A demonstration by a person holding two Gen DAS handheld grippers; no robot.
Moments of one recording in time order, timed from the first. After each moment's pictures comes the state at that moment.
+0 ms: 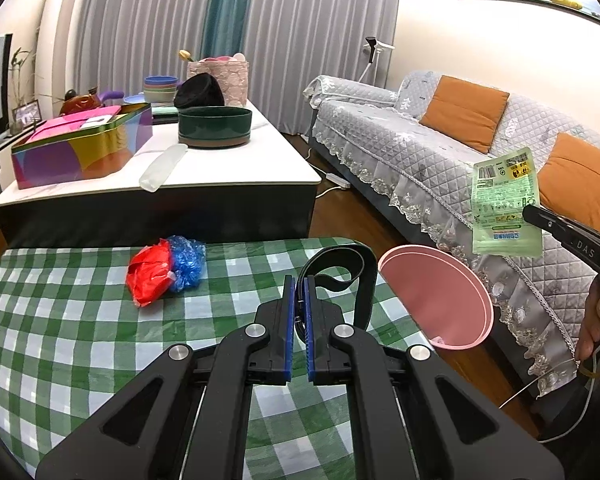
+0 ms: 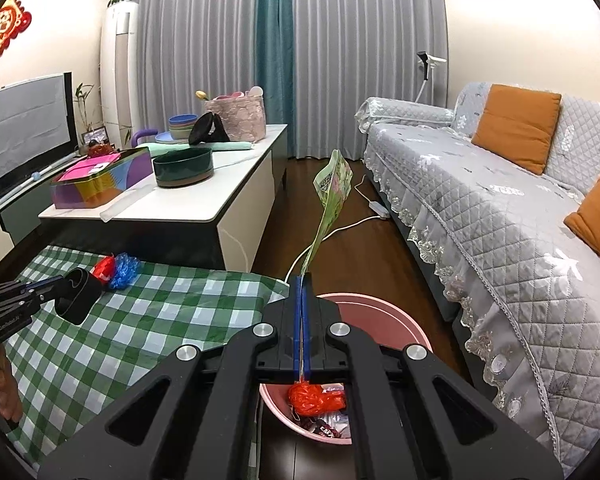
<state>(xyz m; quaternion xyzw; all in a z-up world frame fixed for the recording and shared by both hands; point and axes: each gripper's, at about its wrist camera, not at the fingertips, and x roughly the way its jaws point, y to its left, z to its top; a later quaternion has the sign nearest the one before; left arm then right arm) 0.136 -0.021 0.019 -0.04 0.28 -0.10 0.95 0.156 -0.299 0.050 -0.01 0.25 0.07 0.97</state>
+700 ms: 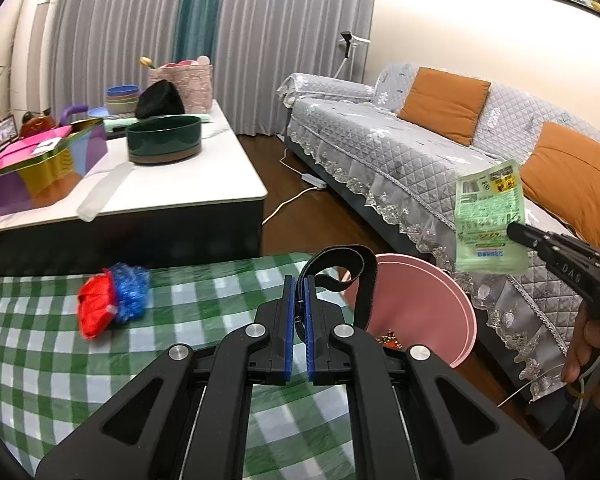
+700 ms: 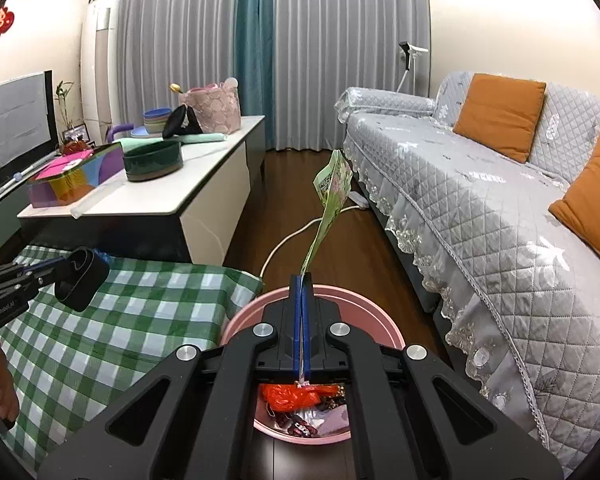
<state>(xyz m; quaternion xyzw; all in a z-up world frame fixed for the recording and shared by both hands) 0.172 -0.077 0.025 -0.02 0.28 -0.14 0.95 0.170 -0.330 0.037 -0.01 0.26 0.03 0.96</state>
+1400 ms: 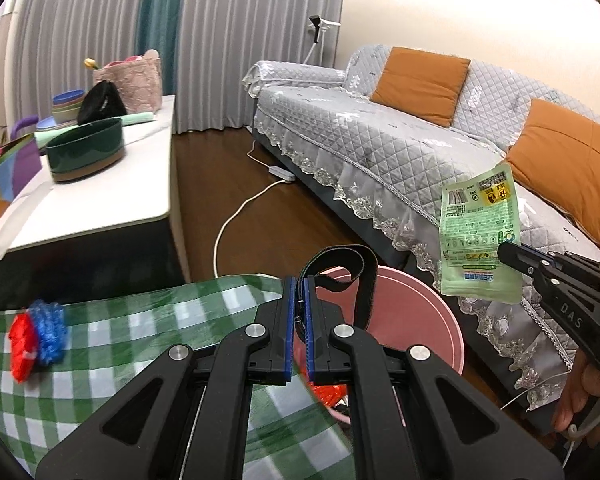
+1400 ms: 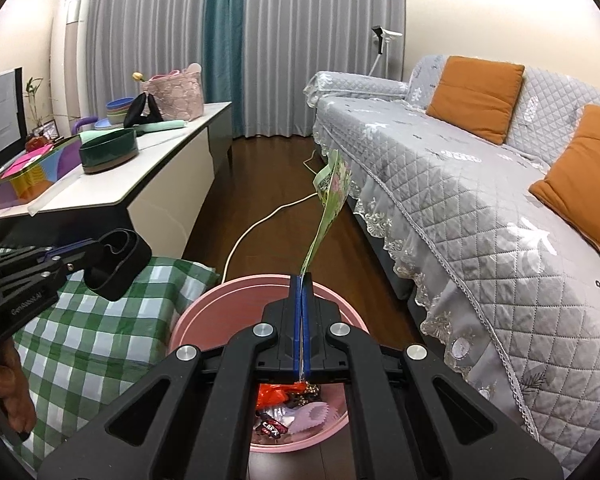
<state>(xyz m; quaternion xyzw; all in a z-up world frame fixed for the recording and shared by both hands) 0.234 -0.165 0.009 0.00 0.30 -0.18 0.94 0.196 -0.363 0.018 -0.01 0.28 -0.02 0.96</state>
